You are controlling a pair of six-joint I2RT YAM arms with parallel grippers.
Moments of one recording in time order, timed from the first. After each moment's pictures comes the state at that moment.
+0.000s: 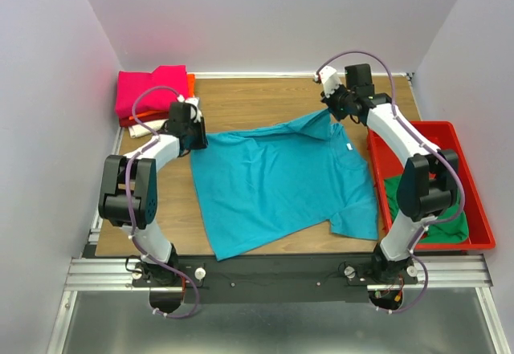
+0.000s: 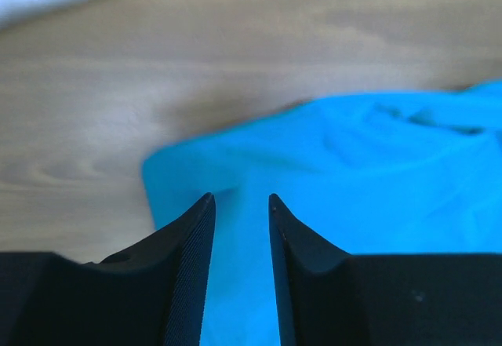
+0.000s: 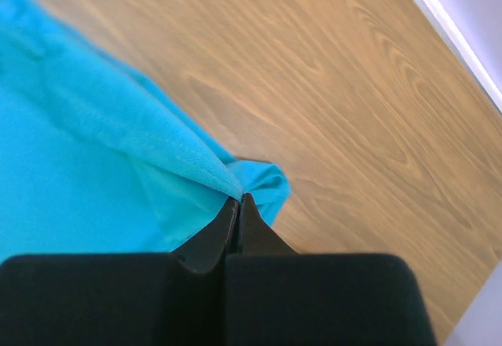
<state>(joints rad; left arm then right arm) -0.11 1.71 1.06 -0.12 0.11 -0.17 0.24 1.78 1.49 -0.45 -0.19 -0.59</state>
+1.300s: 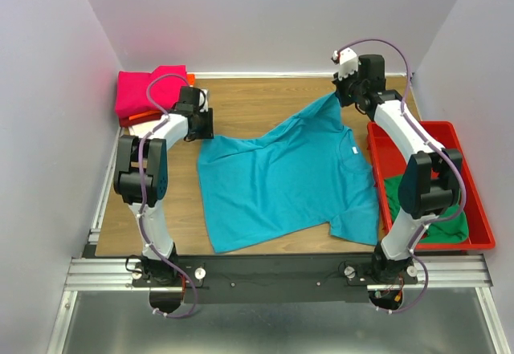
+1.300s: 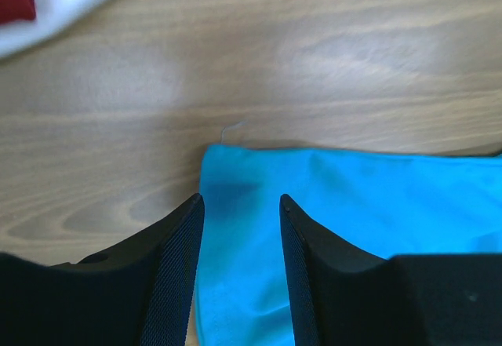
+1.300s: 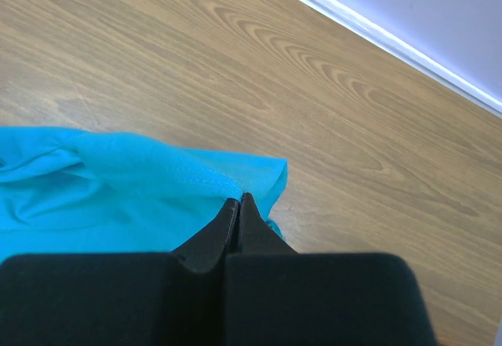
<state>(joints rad) -0.13 1.94 1.35 -0.33 0.11 -0.15 0.16 1.79 1.53 -0.29 -0.18 -0.33</state>
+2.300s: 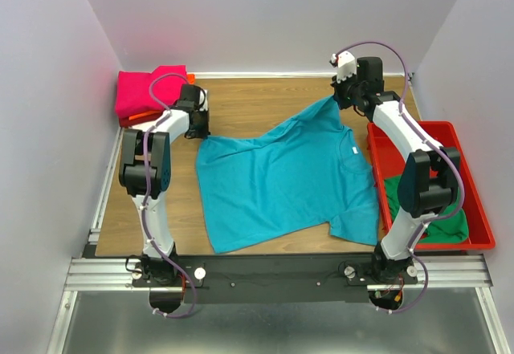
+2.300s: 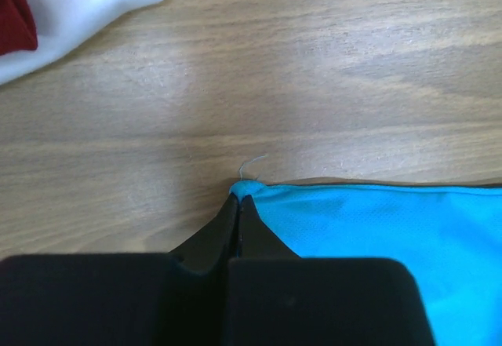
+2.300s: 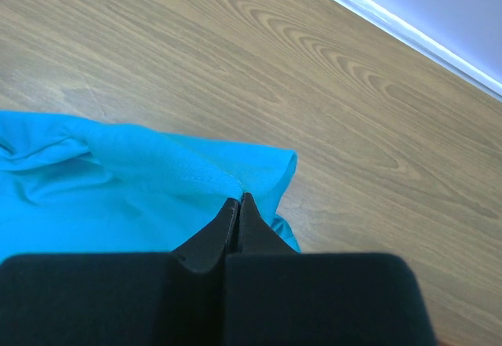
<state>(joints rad) -0.12 2.05 1.45 -0.39 0.09 -0.13 0.16 1.81 1.51 -0.29 -0.20 -0.33</state>
